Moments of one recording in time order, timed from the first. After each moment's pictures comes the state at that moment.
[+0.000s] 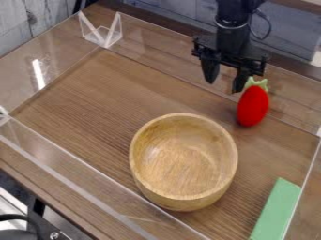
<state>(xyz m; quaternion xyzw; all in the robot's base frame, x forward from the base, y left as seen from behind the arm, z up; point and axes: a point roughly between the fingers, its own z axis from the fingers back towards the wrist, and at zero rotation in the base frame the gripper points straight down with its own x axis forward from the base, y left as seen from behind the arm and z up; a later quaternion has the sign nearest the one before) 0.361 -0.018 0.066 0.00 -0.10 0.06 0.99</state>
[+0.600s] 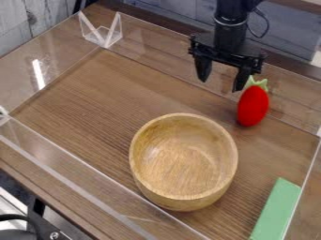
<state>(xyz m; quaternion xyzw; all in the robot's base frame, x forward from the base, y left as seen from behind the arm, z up) 0.359 -0.018 0.071 0.00 -0.09 0.07 0.99</state>
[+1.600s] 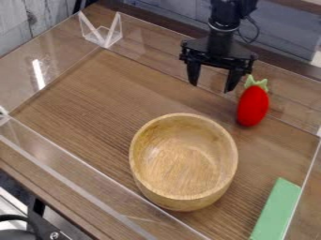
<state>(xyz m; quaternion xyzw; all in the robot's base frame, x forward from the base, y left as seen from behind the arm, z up) 0.363 -0.002 0.057 0.03 -0.07 0.17 0.98</state>
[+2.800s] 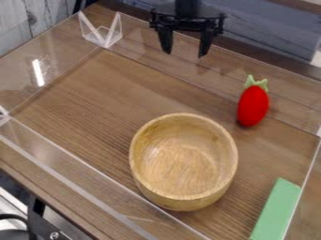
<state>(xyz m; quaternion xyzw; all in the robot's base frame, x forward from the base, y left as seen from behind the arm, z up) 0.366 0.050 0.095 0.01 -0.09 0.22 0.97</state>
